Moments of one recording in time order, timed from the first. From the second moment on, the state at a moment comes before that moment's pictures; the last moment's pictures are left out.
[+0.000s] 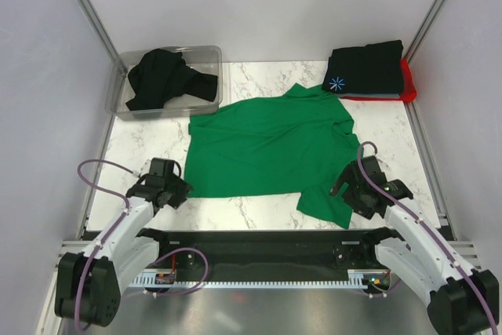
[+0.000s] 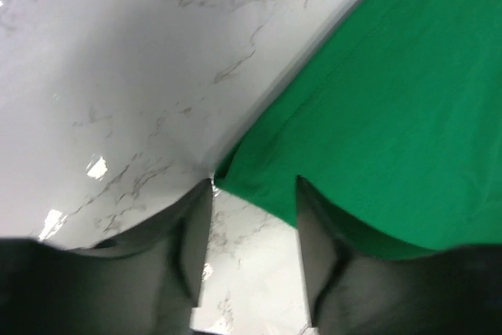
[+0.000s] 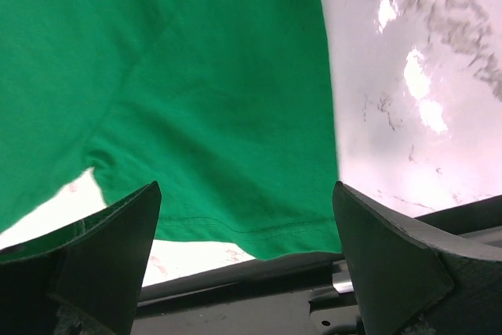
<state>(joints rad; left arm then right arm) -0.18 0.88 0.37 -0.55 -0.09 -1.08 0.29 0.77 0.52 -0.83 0.11 0.89</state>
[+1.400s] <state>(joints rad) -0.13 0.62 0.36 -0.55 -0.05 -1.08 0.43 0.74 0.54 -0.86 0.14 1.06</state>
